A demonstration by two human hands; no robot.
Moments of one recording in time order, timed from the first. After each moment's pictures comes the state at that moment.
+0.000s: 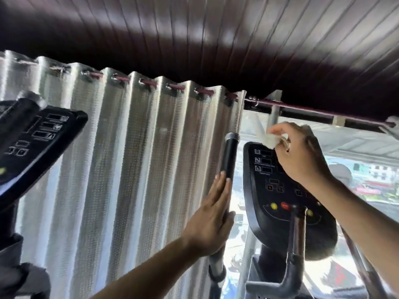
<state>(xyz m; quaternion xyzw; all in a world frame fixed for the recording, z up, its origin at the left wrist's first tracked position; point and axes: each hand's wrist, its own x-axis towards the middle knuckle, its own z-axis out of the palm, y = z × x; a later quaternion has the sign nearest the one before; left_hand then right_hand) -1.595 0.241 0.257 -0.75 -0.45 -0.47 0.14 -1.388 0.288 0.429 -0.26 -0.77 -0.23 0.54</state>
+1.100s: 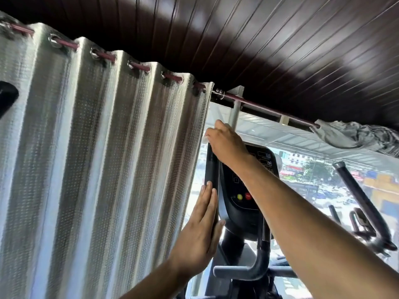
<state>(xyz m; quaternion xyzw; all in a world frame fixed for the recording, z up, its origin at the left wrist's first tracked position) -1.597 0.246 0.230 -0.76 -0.36 -0.54 0.07 -1.515 0.322 0.454 -0.40 -0.79 -0.35 0.30</state>
